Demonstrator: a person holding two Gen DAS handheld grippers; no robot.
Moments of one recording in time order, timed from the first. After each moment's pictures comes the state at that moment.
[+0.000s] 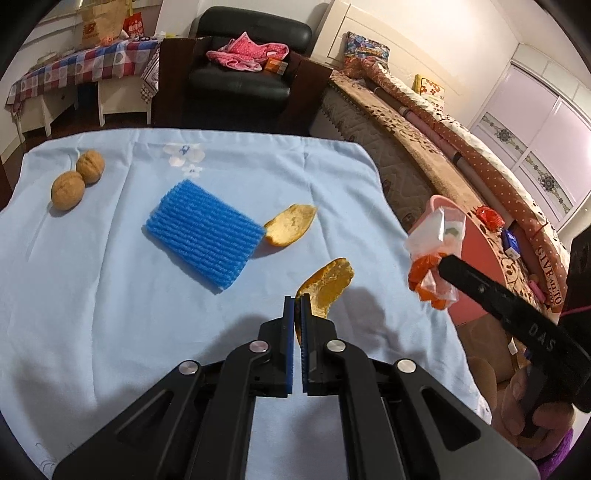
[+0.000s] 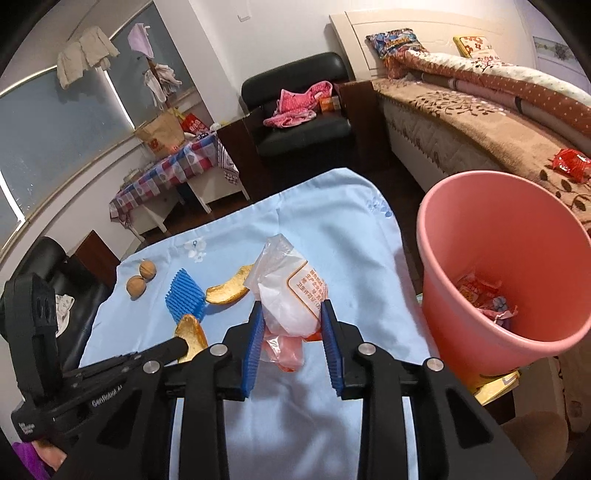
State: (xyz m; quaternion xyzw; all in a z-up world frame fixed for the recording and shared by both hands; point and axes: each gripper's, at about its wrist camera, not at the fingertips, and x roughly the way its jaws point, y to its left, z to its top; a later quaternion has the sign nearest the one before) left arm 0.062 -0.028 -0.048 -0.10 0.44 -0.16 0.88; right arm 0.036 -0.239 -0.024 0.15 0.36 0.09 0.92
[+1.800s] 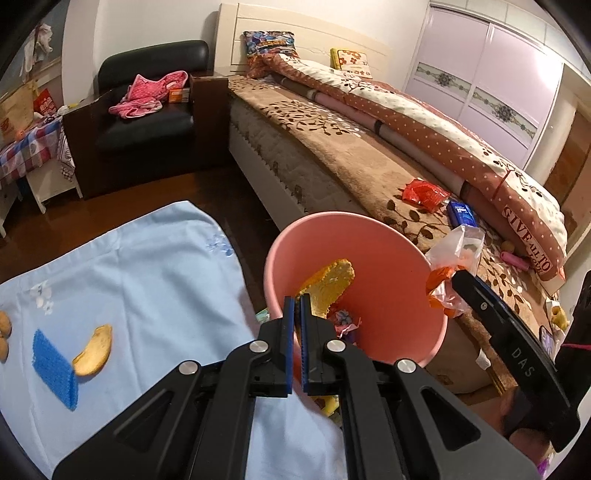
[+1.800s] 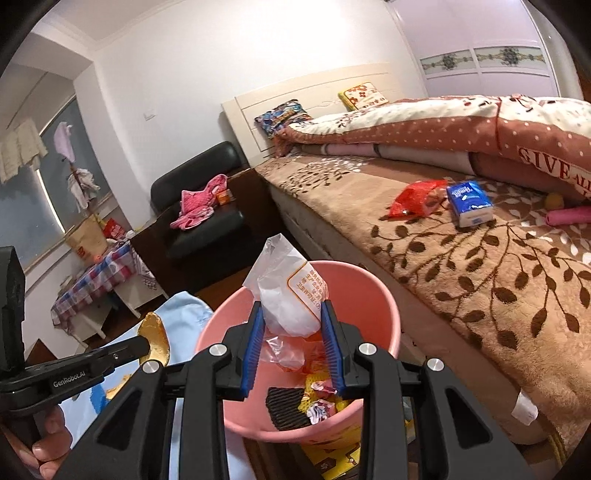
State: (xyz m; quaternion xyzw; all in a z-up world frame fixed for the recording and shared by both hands) left arm 0.103 -0.246 0.008 0.03 0.41 -0.26 0.87; right arm -0.003 -0.443 -0.002 0.22 0.24 -0.10 0.94
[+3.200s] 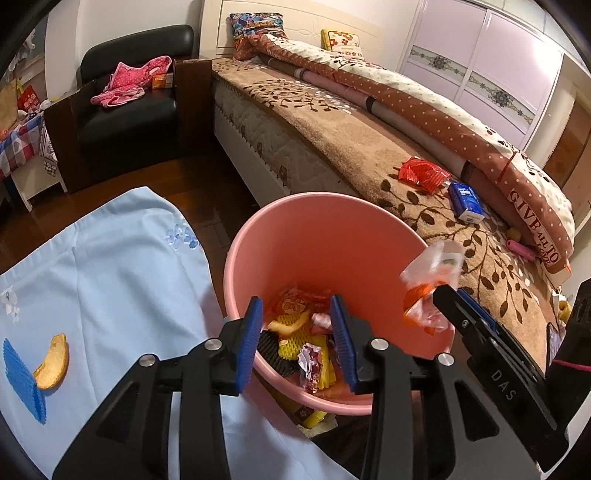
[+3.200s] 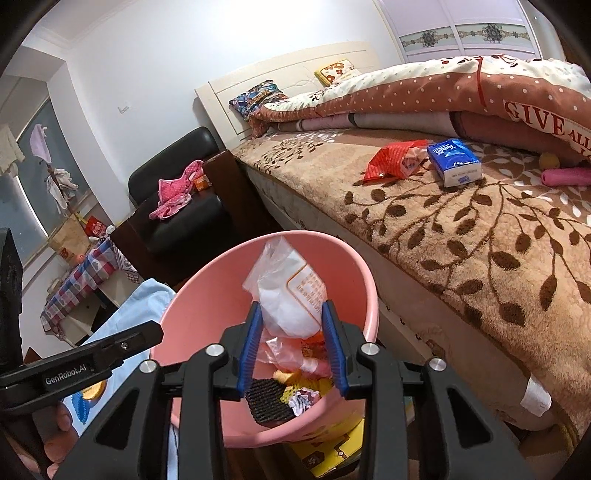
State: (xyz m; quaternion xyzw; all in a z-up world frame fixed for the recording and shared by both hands) left arm 0.123 -0.283 -0.026 0.03 0.44 -0.27 0.86; right arm 0.015 -0.461 -0.045 0.24 0.27 -0.13 0.92
